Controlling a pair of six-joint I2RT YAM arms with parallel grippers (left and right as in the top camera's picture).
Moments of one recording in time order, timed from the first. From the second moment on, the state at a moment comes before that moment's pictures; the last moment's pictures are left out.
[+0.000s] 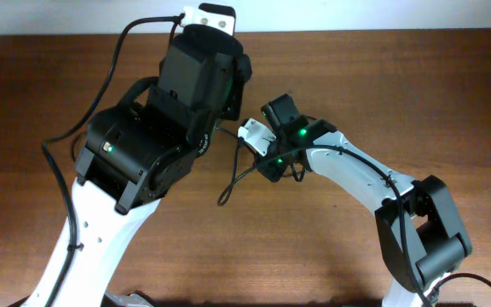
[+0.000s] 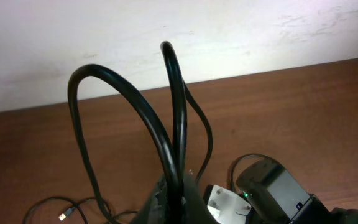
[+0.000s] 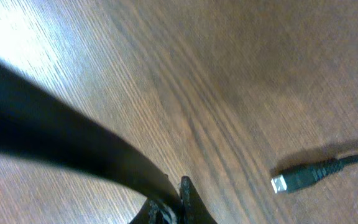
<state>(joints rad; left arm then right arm) -0.64 1.57 2.17 -1.22 -0.45 -0.22 0.54 1.90 1.32 -0.60 -0.29 -0.40</state>
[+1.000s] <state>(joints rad) -0.51 1.69 2.03 -1.38 -0.54 -0.33 -0.69 1.30 1.54 -0.69 -0.79 -0.02</state>
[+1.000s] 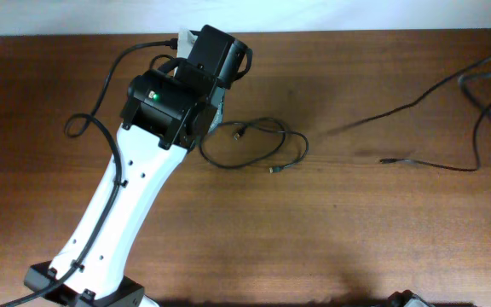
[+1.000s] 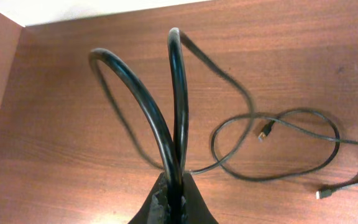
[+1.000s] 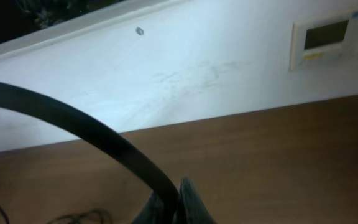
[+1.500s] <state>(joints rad) -0.60 1.69 1.99 -1.37 -0.48 -0.34 -0.48 1.74 1.98 -0.82 -0.46 -0.03</state>
